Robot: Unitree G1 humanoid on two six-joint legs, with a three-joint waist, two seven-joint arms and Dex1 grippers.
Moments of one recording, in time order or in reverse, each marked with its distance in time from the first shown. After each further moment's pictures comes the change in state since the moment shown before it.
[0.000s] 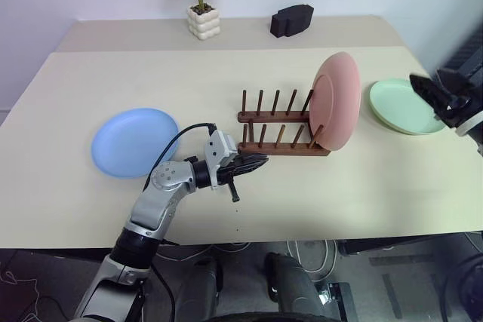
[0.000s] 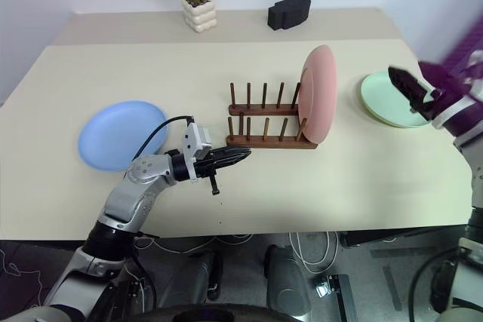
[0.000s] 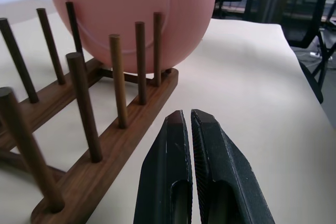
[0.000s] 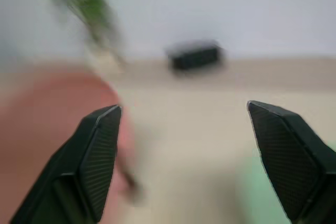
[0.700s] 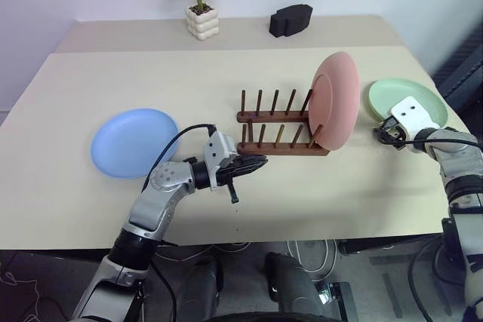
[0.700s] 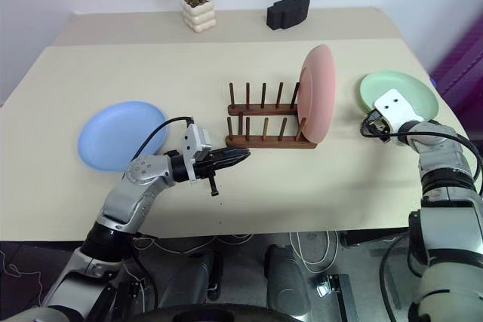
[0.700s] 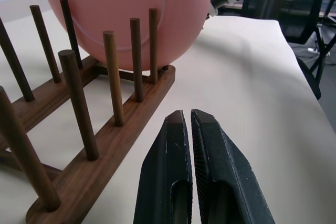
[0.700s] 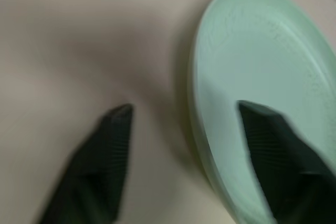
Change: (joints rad) left arm 0.014 0.013 -0.003 -0.017 0.001 0.008 0.004; right arm -0.457 0.065 0.500 0.960 -0.742 -0.595 -0.094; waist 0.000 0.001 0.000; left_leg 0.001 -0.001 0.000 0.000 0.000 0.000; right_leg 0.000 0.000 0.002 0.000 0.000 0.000
